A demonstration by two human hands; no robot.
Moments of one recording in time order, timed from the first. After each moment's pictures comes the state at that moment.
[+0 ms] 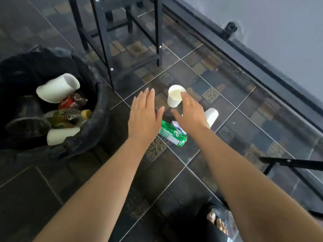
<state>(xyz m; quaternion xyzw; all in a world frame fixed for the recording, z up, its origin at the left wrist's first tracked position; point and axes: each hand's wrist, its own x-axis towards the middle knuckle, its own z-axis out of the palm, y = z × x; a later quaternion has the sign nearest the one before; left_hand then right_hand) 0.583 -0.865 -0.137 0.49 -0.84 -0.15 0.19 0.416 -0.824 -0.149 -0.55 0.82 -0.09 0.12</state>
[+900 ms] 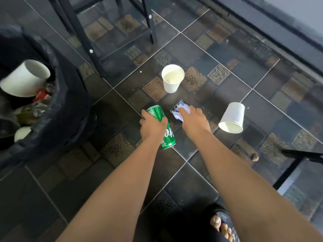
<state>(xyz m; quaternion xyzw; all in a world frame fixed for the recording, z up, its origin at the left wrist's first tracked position) 0.502 -0.837 -0.247 0.71 -0.57 -0.41 0.01 0.366 -0.788 -0.276 -0.57 0.80 0.10 0.14</state>
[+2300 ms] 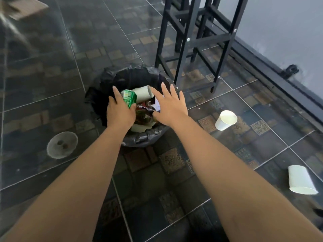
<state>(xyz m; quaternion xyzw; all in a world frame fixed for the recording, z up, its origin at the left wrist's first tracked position) 0.795 -0.928 -0.093 0.76 -0.60 -0.18 0.17 0.626 -0.924 -0.082 -0.75 0.65 -0.01 0.07</state>
